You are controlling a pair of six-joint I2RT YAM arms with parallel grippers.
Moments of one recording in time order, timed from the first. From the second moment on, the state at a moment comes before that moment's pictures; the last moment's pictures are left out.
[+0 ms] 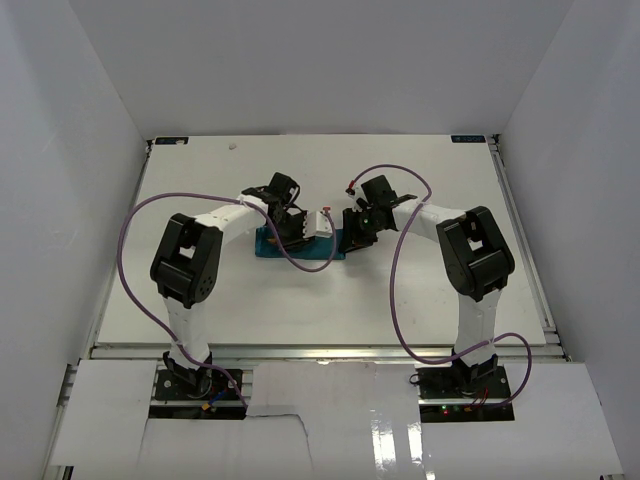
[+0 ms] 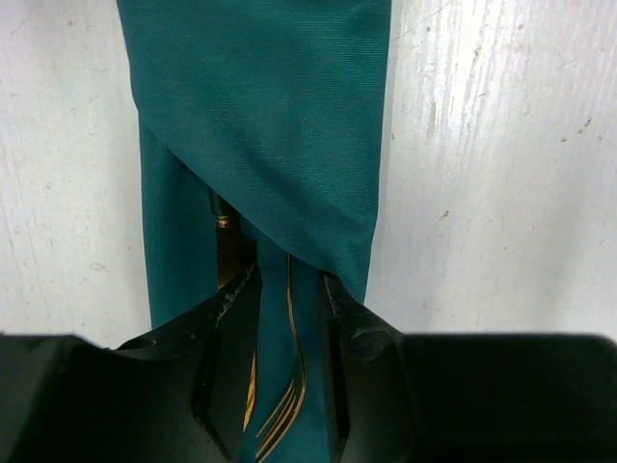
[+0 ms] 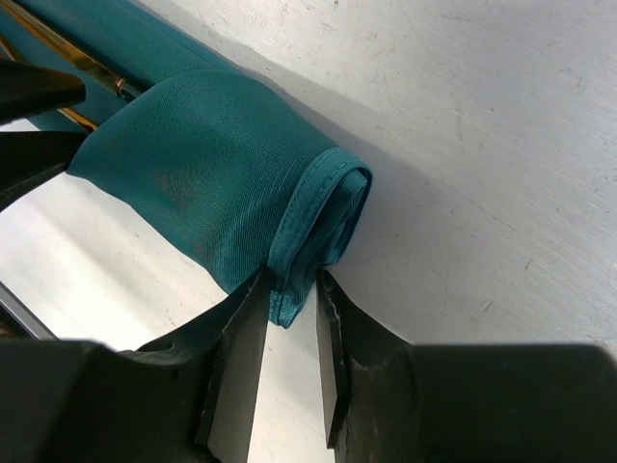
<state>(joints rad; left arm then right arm) -0.47 1.95 1.37 -0.62 0.46 1.08 0.49 1.99 1.28 -0.33 -0.45 0.28</state>
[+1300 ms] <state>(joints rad) -0.47 1.87 1.25 -0.38 0.15 0.73 0.49 1.89 1.25 -0.38 -0.29 0.28</state>
